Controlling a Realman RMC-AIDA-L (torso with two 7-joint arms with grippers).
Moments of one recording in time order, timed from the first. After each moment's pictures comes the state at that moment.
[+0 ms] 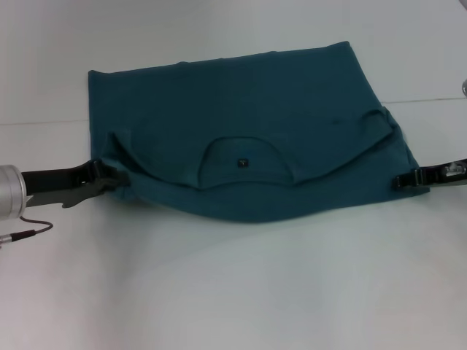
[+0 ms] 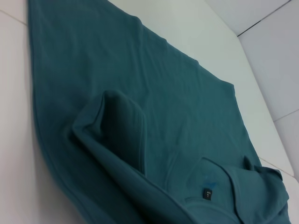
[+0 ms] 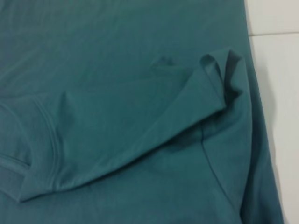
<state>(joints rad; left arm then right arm) -0.65 -2.04 0.73 0.68 2.14 1.17 -2.48 0.75 1.93 -0.76 -0.52 -2.56 -0.89 2.39</state>
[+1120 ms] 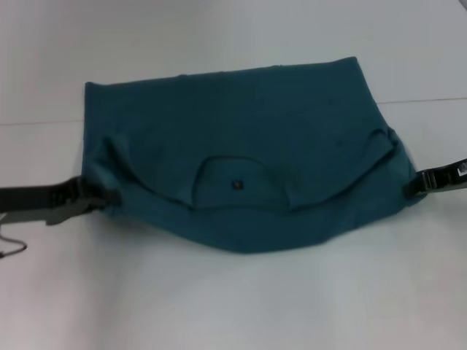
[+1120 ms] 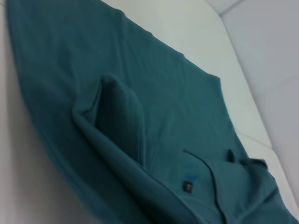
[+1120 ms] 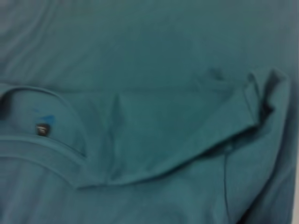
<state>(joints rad) -0.57 -2.04 0.73 0.84 2.15 1.39 -2.51 0.69 1.97 -0.75 -0.89 -2.63 -1.34 2.47</state>
